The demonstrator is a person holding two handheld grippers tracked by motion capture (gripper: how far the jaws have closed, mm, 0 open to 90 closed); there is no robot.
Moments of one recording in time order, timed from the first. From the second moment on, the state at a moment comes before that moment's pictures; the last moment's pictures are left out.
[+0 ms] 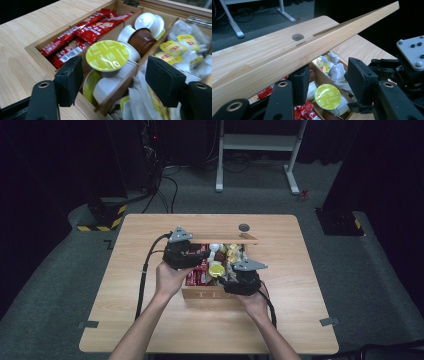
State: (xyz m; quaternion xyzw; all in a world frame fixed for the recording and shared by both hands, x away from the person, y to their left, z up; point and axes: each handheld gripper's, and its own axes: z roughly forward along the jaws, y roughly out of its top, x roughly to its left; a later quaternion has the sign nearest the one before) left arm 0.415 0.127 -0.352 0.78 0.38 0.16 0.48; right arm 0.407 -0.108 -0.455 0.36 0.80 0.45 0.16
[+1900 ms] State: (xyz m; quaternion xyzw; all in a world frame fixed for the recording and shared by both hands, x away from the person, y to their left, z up) left arm 0.419 0.132 -0.351 0.77 0.39 0.17 0.49; right arm 0.427 -0.064 -0.464 0.36 0.83 0.38 0.19
